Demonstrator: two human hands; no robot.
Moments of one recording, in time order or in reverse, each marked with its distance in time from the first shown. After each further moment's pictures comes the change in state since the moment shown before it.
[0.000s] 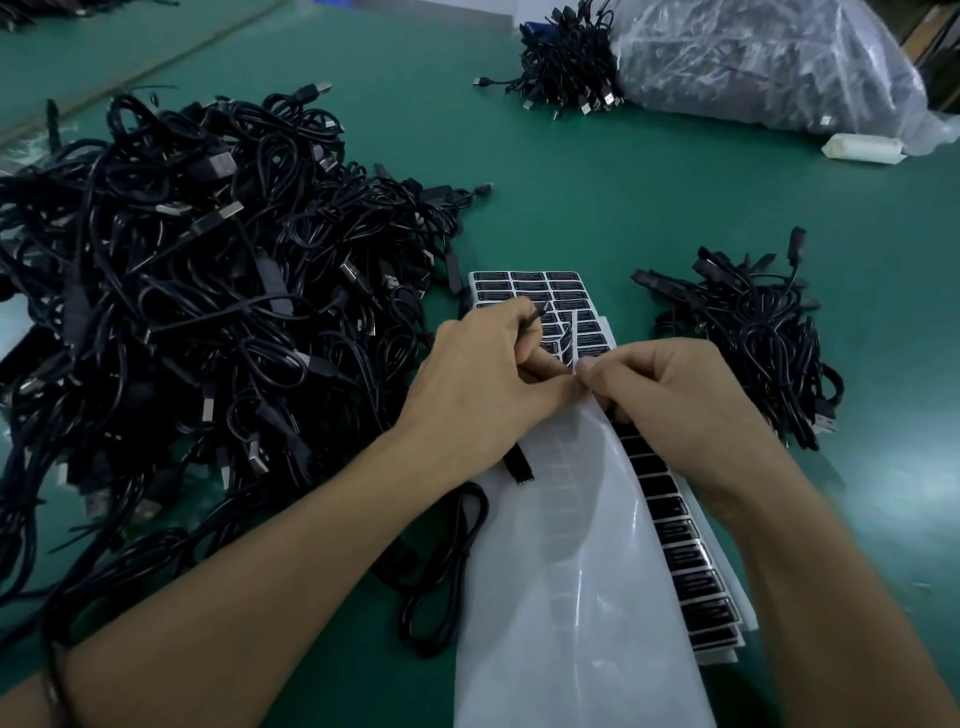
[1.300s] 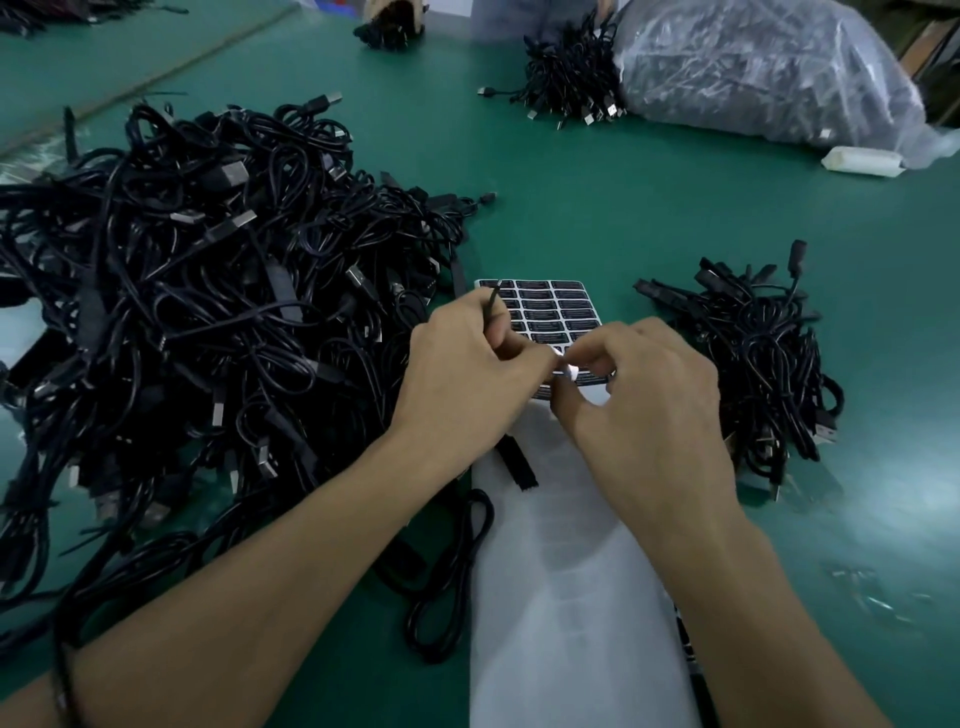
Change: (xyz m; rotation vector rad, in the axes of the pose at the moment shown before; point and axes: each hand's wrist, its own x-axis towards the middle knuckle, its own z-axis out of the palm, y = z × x) left_hand 0.006 0.000 -0.003 -0.084 0.191 -0.081; right_hand -0.011 -0.016 0.029 -0.550 0.339 -0.309
